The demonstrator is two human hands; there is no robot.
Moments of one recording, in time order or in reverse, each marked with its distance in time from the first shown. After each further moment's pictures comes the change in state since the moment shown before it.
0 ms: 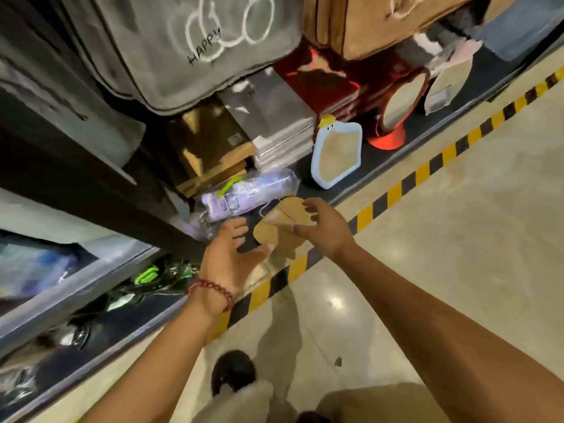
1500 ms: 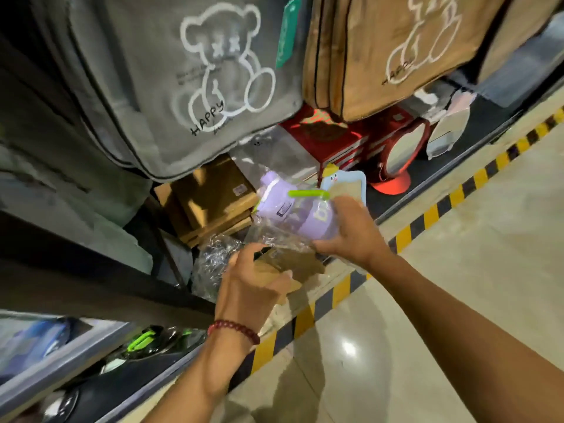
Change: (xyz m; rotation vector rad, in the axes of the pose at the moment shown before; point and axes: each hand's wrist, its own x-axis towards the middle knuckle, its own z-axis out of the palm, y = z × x) left_hand 0.016 0.025 0.024 0.621 0.000 0.381; right_hand 0.067 -0.017 -0.063 -0.411 0.167 -0.270
